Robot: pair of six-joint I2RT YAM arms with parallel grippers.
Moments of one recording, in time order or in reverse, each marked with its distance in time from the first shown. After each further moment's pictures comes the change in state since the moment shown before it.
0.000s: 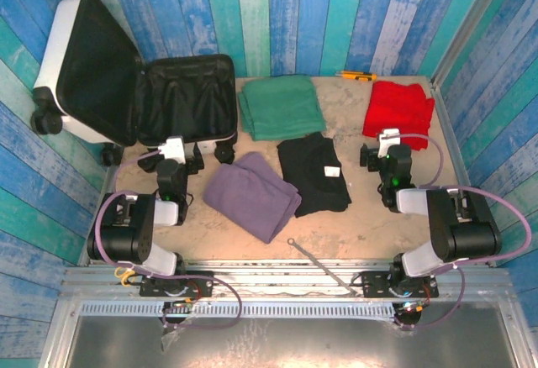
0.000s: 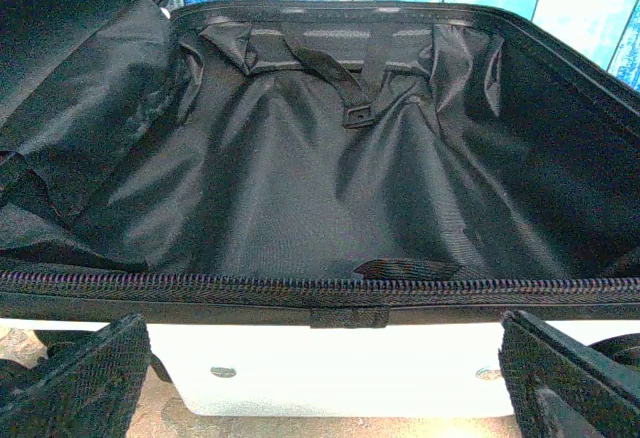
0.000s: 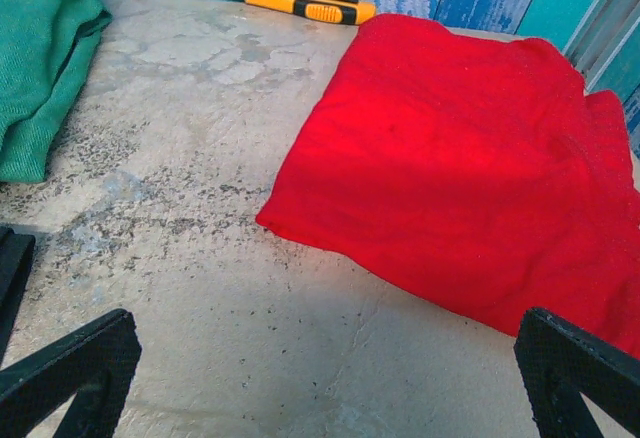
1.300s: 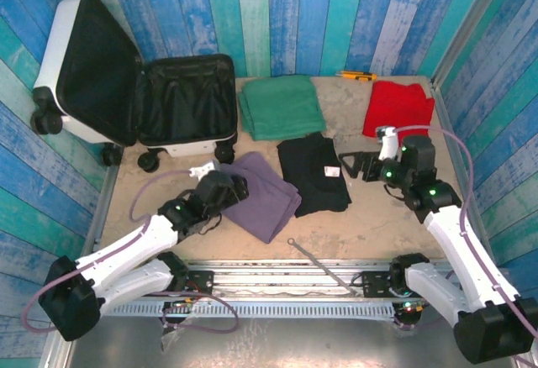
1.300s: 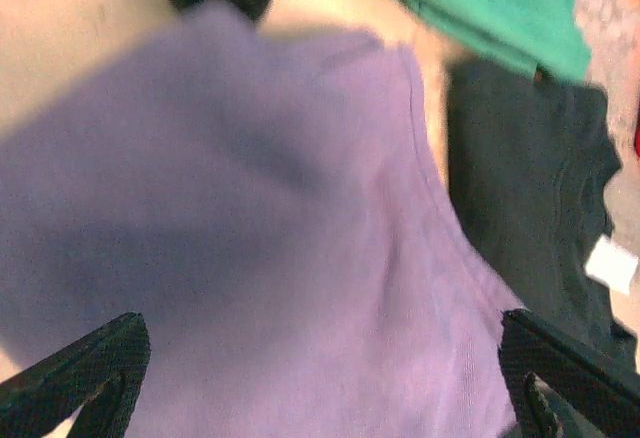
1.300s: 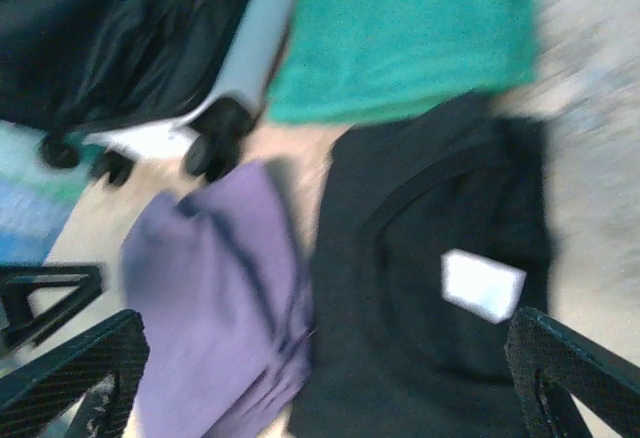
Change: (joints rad) left arm -0.731 -0.575 0.243 -1.413 -0.130 -1.023; right arm 0.159 -0.630 0.324 -1.150 -0.610 0.441
